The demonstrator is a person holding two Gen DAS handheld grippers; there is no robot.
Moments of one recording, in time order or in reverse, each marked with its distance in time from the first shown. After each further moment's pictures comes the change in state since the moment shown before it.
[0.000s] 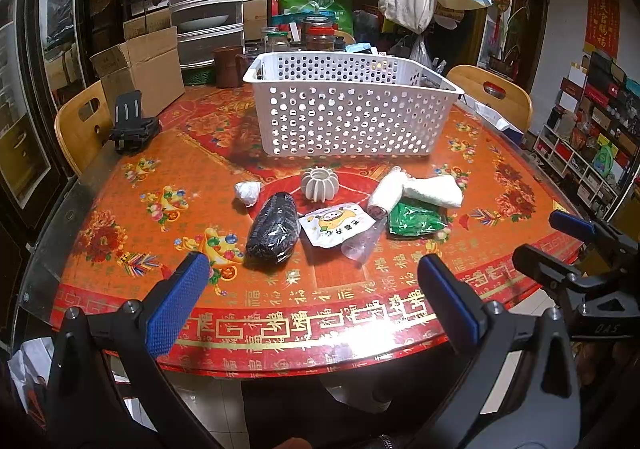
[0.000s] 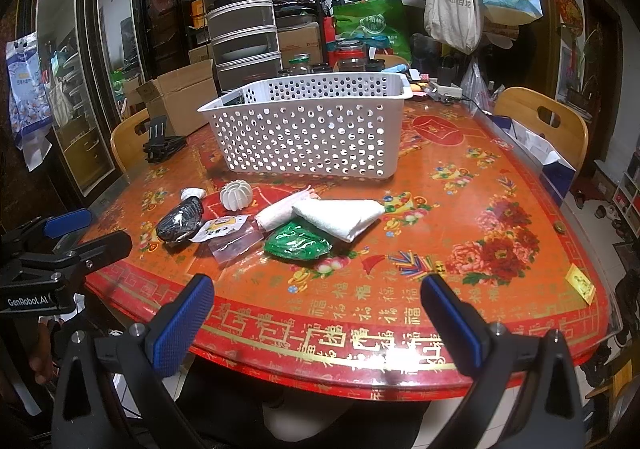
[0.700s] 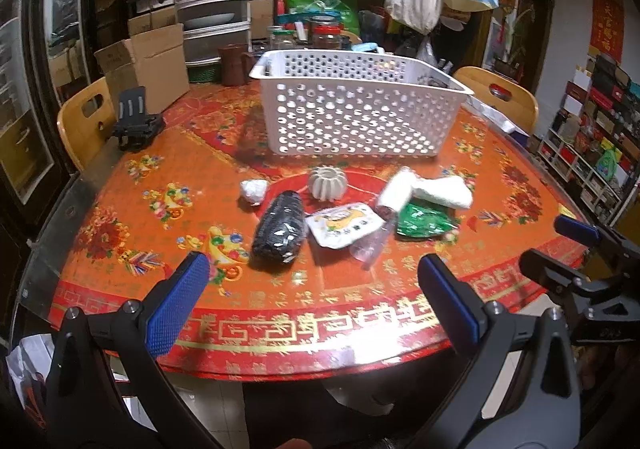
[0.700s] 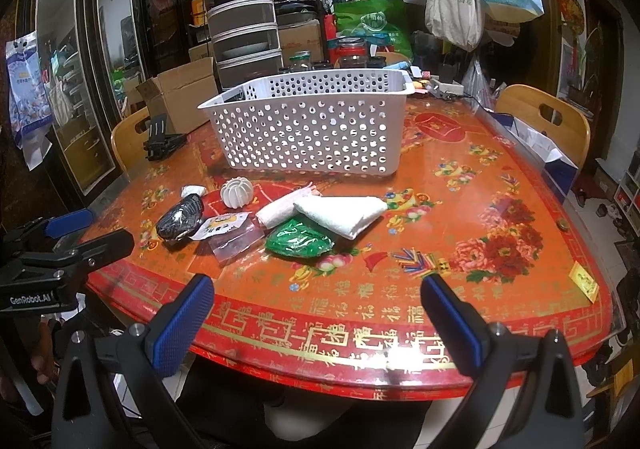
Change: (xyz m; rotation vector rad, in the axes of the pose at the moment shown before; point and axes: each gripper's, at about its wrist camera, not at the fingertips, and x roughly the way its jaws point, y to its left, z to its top) left arm 0.007 0.007 -0.002 -0.021 -0.015 0.024; right arm 0.003 0.002 -0.002 0.002 0.007 0.007
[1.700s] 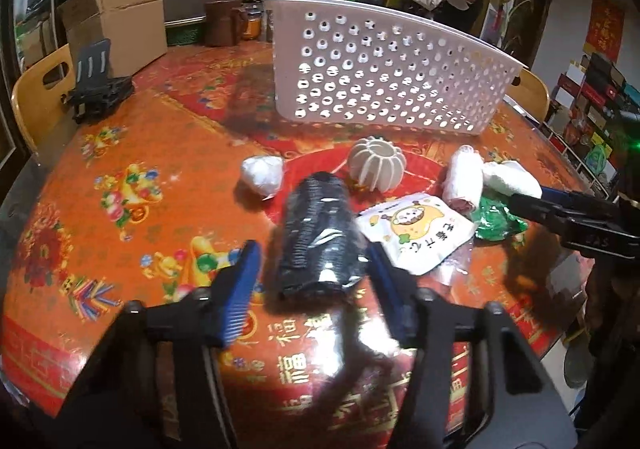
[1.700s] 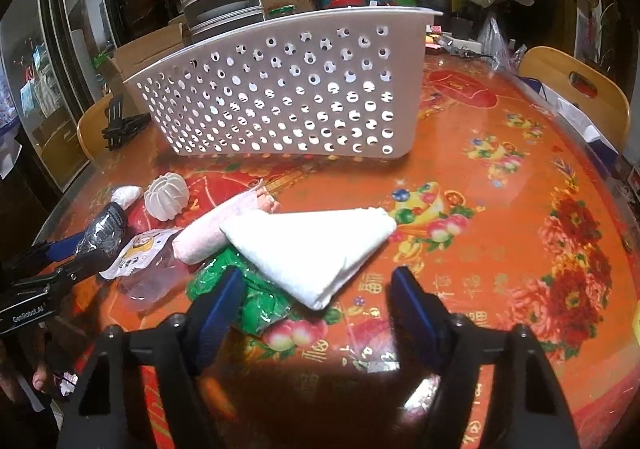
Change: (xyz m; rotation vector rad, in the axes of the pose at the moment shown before) left arm 0.121 0.050 0.001 -0.004 0.102 -0.109; right arm 0.127 -0.036 0.030 0.035 0.144 0.031
